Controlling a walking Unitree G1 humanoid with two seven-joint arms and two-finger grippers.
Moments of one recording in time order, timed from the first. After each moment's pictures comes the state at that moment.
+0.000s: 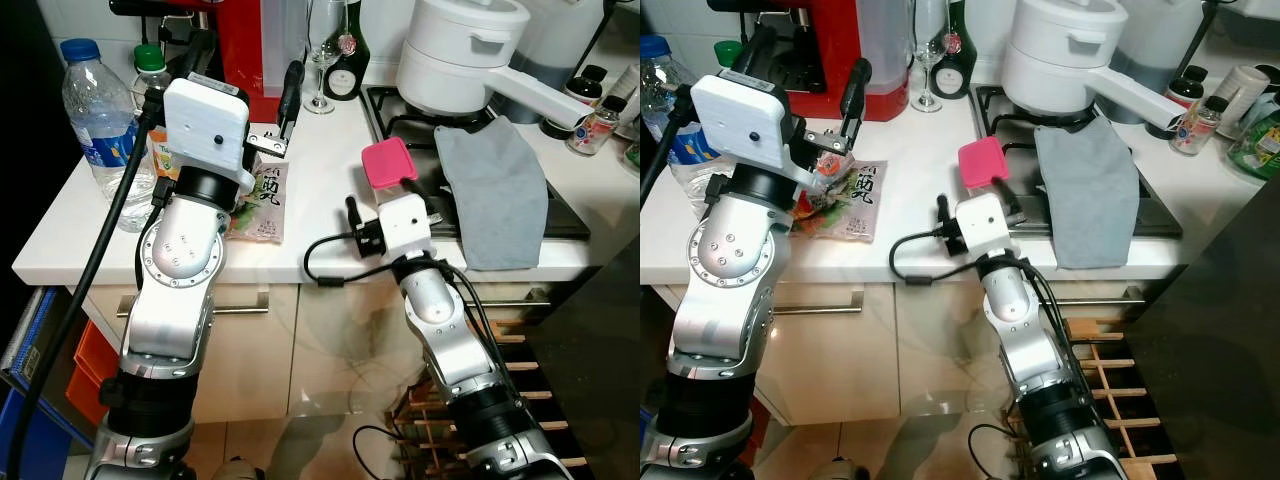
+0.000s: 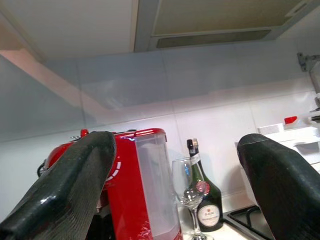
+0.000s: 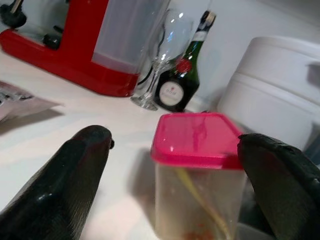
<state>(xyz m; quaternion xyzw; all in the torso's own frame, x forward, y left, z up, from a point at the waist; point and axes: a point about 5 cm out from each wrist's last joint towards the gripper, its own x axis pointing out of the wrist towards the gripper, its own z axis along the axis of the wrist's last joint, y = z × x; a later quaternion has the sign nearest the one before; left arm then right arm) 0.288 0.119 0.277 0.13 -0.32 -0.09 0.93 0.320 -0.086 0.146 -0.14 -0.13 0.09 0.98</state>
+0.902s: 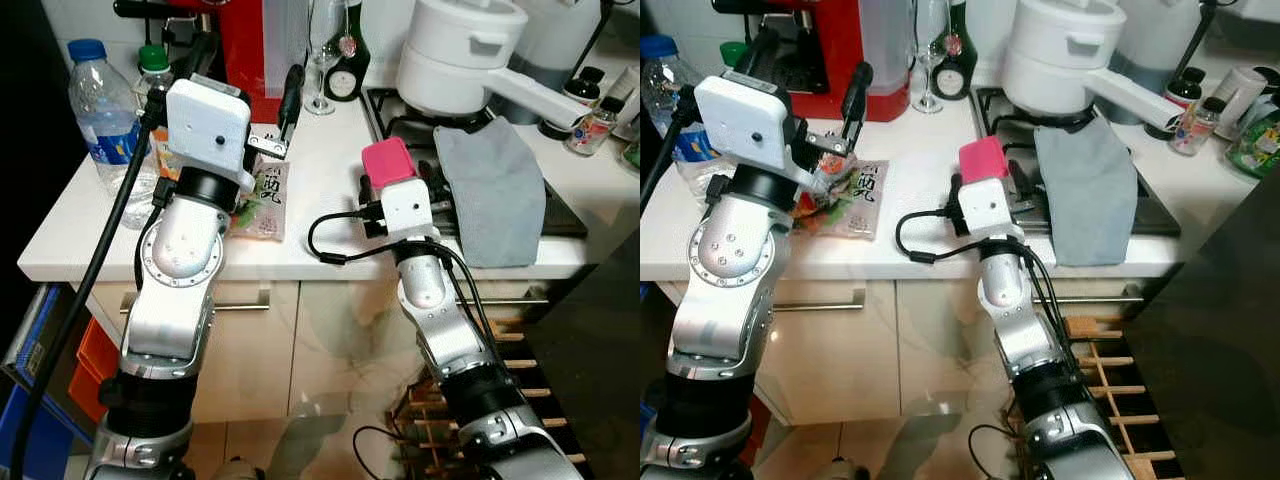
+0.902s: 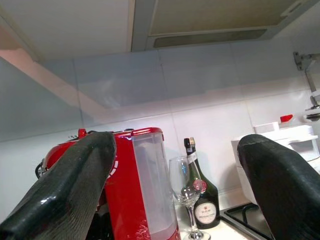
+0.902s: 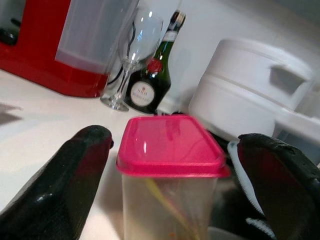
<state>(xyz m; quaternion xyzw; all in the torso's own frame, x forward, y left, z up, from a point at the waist) 0.289 0.117 0.275 0.13 -0.32 -0.09 0.94 0.336 -0.084 0.145 -0.15 -0.13 0.03 0.98</state>
